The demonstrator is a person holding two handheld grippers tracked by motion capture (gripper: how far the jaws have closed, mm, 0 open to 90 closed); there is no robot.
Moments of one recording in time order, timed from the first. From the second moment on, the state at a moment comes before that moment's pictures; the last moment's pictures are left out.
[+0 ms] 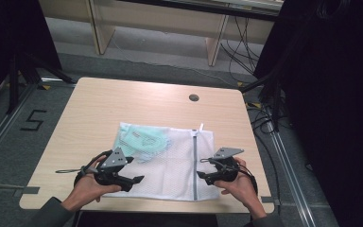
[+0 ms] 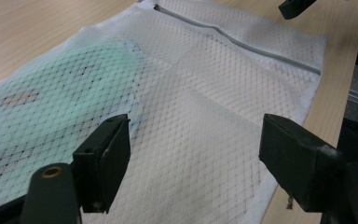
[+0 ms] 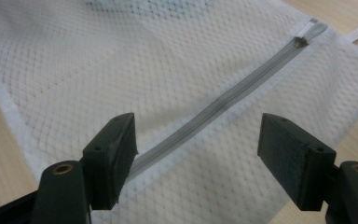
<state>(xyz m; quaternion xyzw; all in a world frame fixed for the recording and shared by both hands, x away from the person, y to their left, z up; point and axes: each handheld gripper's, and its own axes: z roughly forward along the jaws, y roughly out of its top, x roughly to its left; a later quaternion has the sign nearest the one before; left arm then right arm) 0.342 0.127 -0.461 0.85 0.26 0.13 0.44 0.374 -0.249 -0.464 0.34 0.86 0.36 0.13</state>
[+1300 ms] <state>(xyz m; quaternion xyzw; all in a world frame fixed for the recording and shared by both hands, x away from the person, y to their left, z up) 0.326 0.136 -0.464 0.86 0.26 0.13 0.43 0.337 -0.260 -0.471 0.35 0.87 0.32 0.13</state>
